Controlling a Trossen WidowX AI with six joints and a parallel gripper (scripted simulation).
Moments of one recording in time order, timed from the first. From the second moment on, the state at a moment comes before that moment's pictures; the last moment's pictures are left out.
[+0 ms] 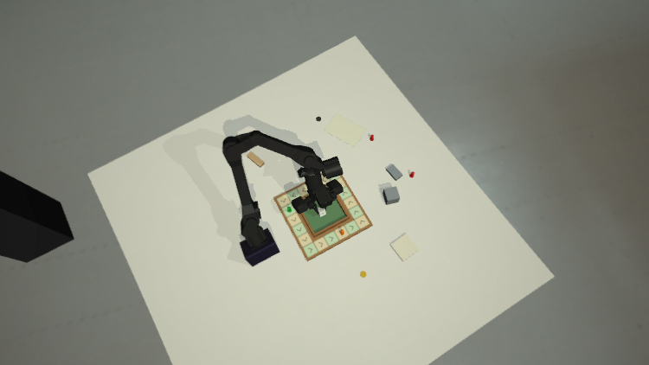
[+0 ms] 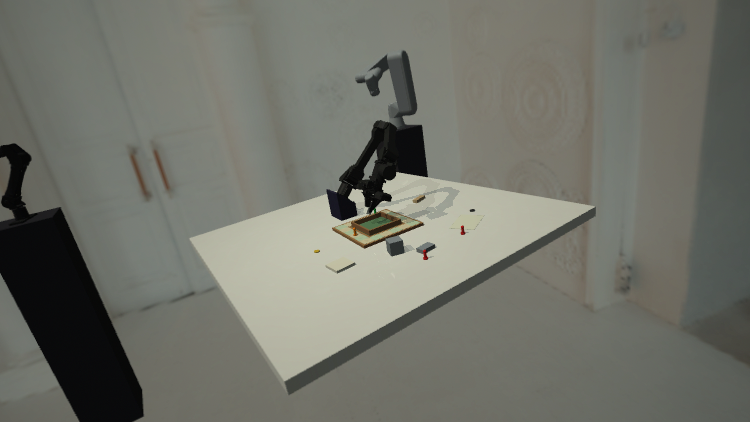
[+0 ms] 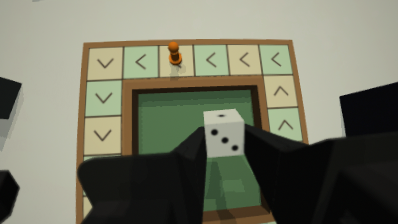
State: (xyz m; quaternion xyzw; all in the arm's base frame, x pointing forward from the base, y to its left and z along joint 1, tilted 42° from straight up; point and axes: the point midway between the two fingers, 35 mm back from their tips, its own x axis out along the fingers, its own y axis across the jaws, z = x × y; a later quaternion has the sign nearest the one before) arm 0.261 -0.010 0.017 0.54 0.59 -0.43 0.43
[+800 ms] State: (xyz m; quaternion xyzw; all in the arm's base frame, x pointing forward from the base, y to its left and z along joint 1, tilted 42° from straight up) arm 0.271 -0.011 0.060 0.49 0.46 -0.51 0.54
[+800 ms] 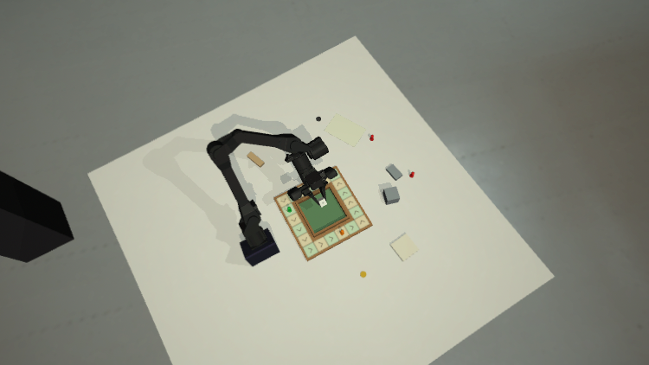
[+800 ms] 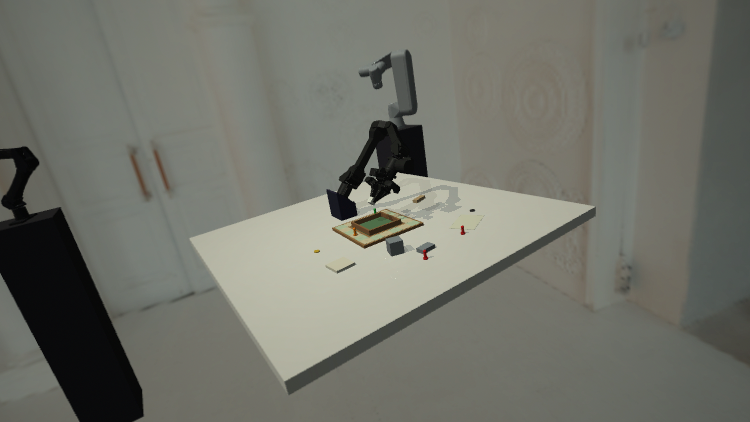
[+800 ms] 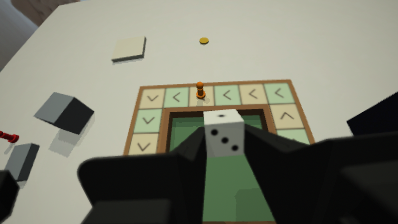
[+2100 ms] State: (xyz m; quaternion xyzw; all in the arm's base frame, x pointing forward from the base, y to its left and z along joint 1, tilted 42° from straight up) arm 0.267 -0.031 0.077 0.50 0.52 -0.48 0.50
